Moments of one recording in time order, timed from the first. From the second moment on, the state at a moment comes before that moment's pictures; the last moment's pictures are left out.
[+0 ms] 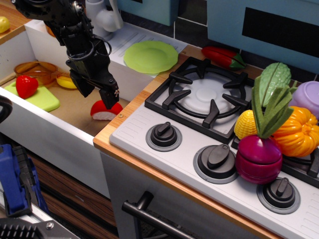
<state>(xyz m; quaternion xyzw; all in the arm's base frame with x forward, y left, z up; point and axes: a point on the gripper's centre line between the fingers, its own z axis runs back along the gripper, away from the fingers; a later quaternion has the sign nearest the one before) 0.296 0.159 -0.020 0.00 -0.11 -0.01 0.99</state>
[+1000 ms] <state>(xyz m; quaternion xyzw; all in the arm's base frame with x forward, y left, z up) 0.300 0.168 -0.027 0.02 -0.08 -0.19 0.98</state>
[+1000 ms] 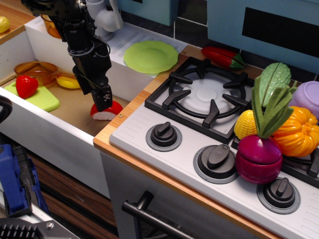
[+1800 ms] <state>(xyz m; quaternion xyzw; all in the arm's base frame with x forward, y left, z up) 0.303 0.169 -0.053 0.00 -0.12 -0.25 0.96</state>
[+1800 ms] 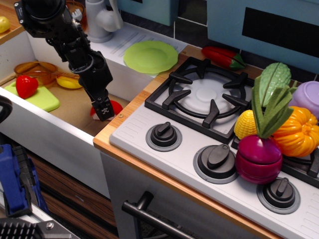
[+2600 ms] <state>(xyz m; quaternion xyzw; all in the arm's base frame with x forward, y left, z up) 0.303 0.168 -0.074 -0.03 -0.13 -0.21 0.97</state>
